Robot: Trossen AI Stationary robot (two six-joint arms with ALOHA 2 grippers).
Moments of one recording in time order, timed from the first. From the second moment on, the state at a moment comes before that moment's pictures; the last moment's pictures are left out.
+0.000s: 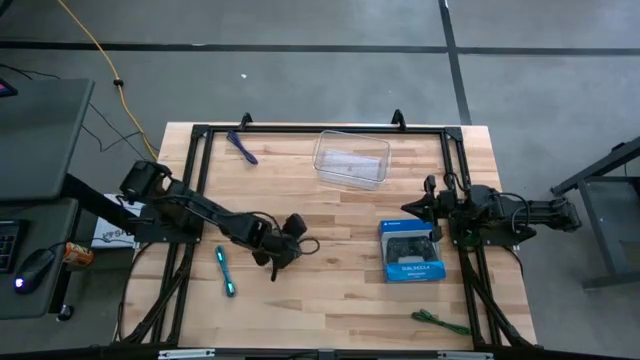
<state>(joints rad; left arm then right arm) -0.19 1.68 0.87 -0.35 -0.35 0.77 0.00 0.01 0.01 0.02 -0.01 0.00</state>
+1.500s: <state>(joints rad) -0.14 1.77 0.96 -0.45 -0.43 0.78 0.00 0.01 0.01 0.02 -0.01 0.00</state>
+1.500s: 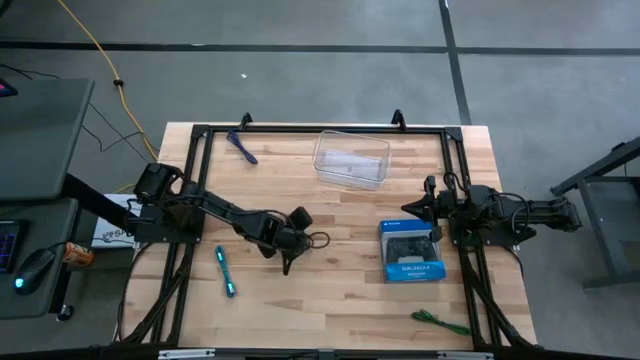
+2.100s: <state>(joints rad) -0.01 1.80 0.97 -0.44 -0.25 0.55 0.00 0.01 0.01 0.02 -0.01 0.00</state>
